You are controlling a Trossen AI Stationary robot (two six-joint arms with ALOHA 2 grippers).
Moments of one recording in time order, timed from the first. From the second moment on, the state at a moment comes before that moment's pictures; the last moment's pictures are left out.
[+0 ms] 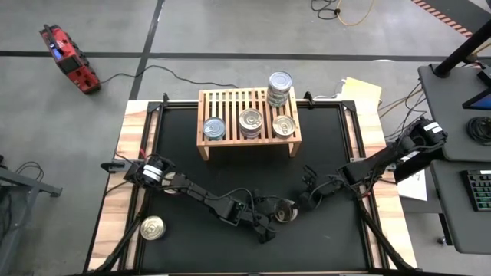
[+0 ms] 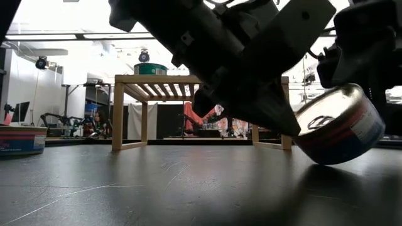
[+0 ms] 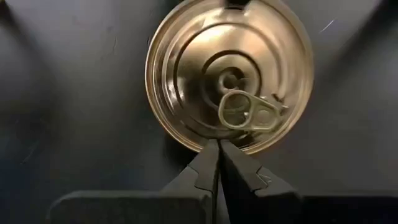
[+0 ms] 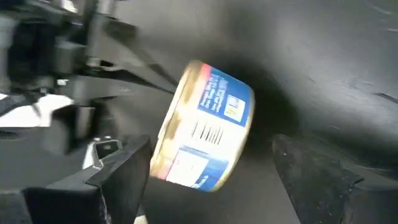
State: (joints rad) left arm -0.40 2.21 1.49 -0.05 -0.45 -0.57; right arm 0.38 1.21 0.32 0.26 -0.03 1.31
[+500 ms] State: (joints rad) left arm -0.40 2.22 1.49 -0.01 -0.45 -0.56; right arm 0.38 1.21 0.32 0.27 -0.03 1.44
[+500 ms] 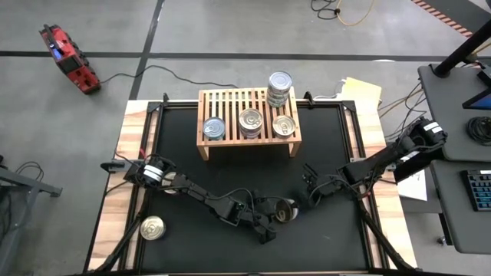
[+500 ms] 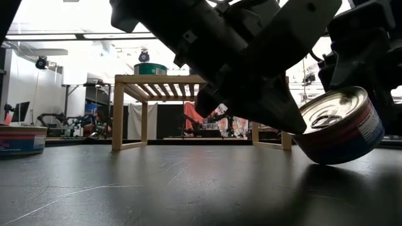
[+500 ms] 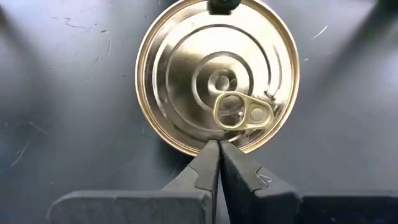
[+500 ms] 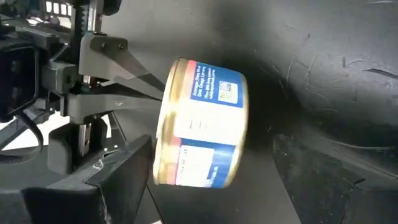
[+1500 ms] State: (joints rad) left arm -0.40 2.21 1.49 0.02 -0.46 -0.56; right arm 0.38 1.42 0.32 0.52 -0.03 1.41
